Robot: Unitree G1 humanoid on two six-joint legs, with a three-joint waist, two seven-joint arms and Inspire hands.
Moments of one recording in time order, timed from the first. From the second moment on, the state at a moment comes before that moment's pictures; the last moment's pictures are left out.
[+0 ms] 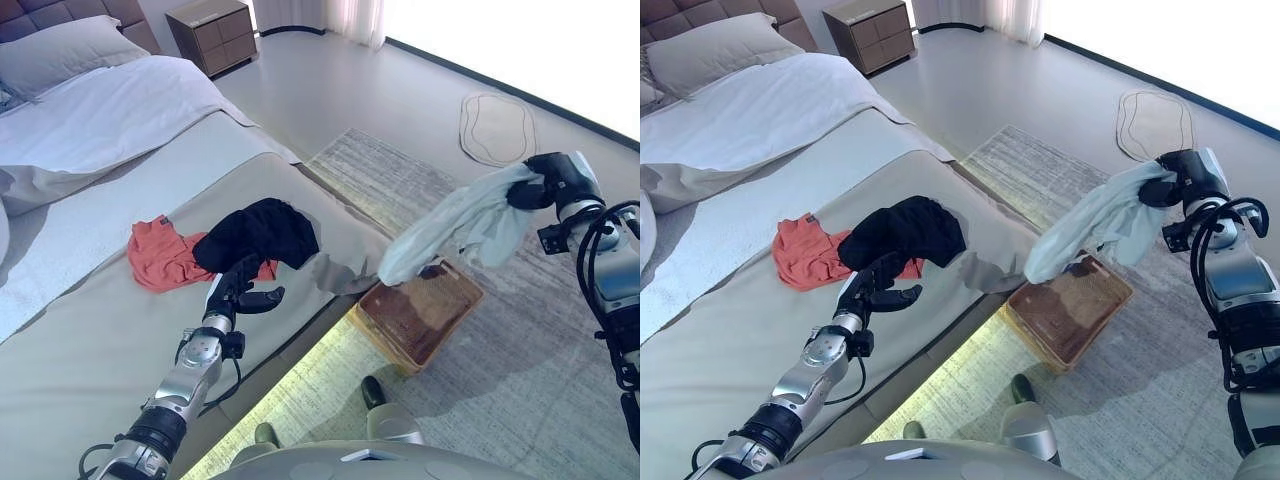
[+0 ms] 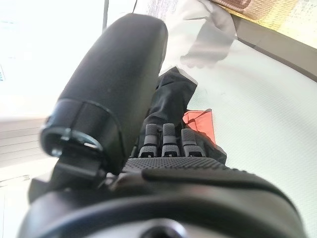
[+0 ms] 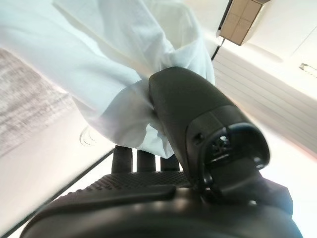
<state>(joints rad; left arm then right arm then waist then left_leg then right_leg) -0.04 0.40 -0.32 0.38 -0.39 -0.02 0.17 -0.44 -0.93 0.14 0.35 0.20 0.33 -0.09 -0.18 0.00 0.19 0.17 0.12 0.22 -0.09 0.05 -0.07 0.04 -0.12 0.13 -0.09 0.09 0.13</state>
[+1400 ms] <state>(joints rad) -0.08 0.40 -0.36 0.38 -0.39 -0.02 0.17 -0.31 -0.74 0.18 0.63 0.11 0.33 -0.14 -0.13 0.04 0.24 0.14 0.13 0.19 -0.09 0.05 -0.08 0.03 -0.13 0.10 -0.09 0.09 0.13</state>
